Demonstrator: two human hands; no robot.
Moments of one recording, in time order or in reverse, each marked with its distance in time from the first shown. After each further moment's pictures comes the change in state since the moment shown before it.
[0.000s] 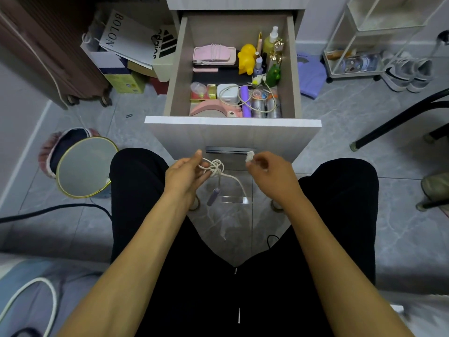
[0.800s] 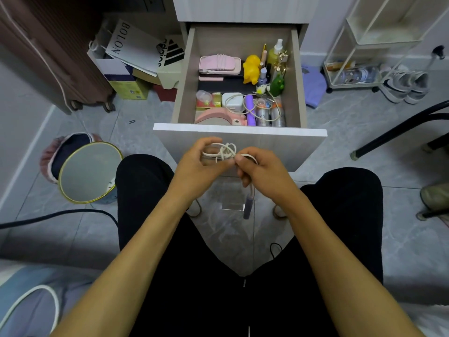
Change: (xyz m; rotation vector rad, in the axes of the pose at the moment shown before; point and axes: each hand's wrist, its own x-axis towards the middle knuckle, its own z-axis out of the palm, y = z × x) left_hand -0.027 0.035 -0.004 0.561 -0.330 0.488; right_hand 0.000 -0.048 0.002 0.419 -0.188 -0.244
